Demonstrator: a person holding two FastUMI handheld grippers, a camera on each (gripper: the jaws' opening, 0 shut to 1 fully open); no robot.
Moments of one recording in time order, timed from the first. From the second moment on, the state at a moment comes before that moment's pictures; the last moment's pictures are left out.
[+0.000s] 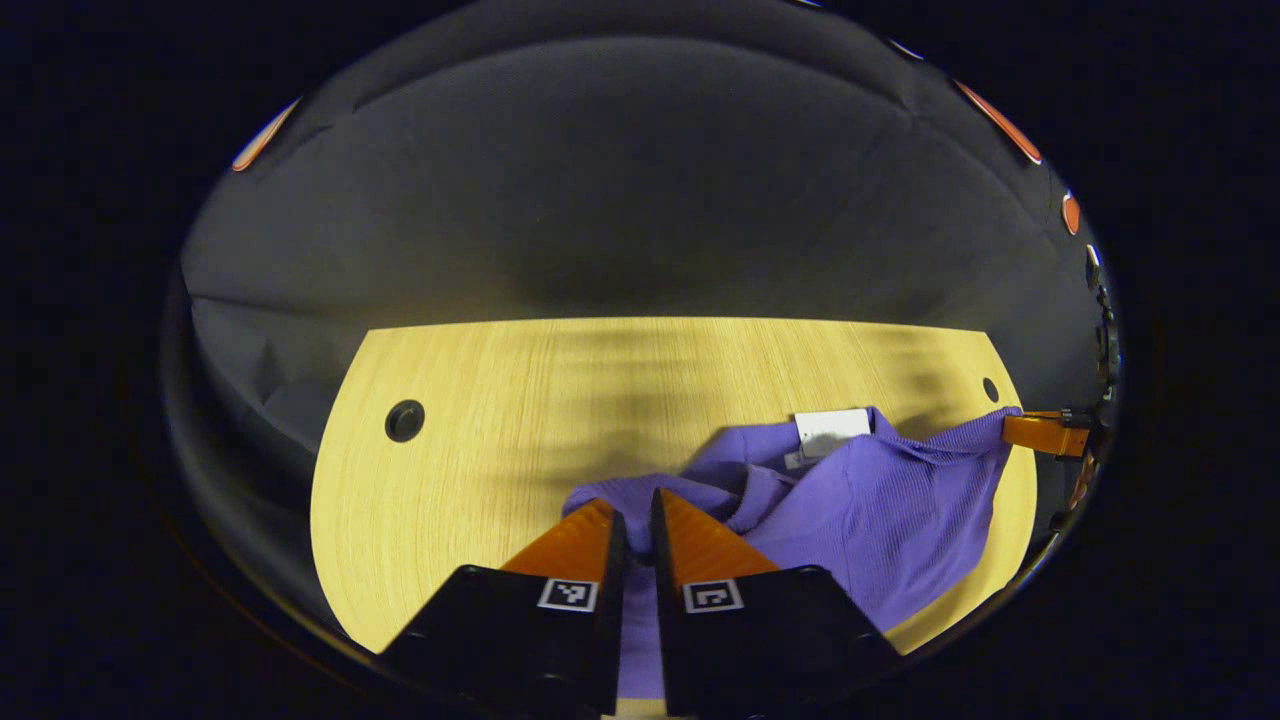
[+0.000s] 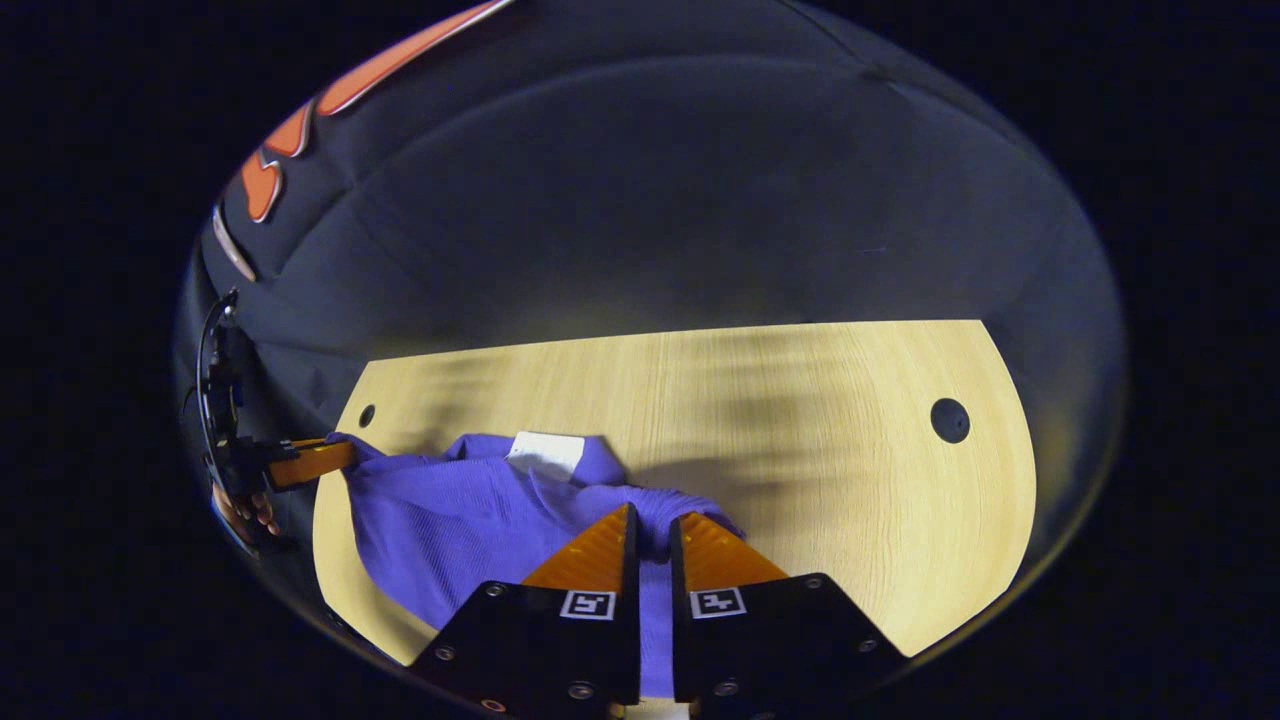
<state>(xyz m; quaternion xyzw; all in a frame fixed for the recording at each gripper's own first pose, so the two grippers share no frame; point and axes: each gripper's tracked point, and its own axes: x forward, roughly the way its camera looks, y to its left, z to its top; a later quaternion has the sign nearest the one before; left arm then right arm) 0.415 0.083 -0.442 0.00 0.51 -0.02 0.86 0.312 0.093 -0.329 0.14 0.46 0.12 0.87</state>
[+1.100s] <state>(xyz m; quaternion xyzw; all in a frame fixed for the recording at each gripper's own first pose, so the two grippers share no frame) 0.342 0.086 -0.276 -0.02 0.33 0.03 0.94 0.246 0.097 -0.186 0.06 0.27 0.11 0.96</state>
